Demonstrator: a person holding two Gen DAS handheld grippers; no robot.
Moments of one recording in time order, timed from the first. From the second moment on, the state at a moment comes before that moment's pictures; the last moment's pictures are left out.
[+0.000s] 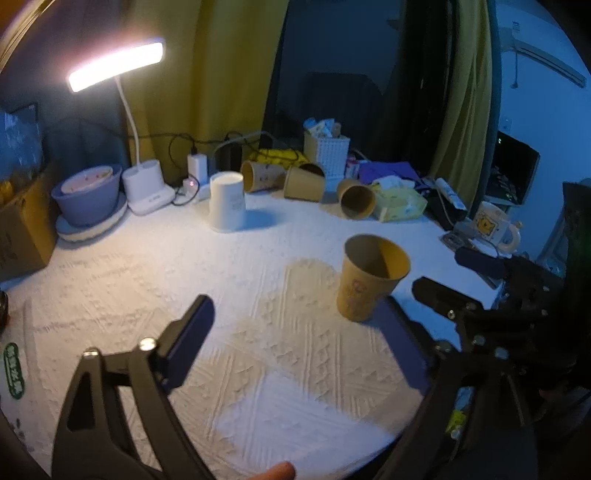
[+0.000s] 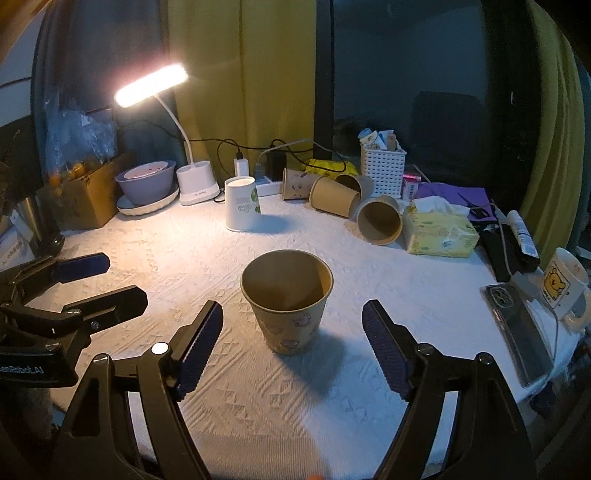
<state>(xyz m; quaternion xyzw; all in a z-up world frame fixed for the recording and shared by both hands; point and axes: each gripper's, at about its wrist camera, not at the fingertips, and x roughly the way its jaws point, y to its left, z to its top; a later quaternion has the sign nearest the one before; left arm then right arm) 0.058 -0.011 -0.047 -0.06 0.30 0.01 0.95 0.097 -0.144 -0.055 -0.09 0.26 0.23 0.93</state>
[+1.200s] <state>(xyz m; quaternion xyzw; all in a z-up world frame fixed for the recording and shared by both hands) -0.025 -0.035 0.054 0.00 0.10 0.03 0.99 0.020 -0.180 0.041 -0.08 0.13 0.20 0.97</state>
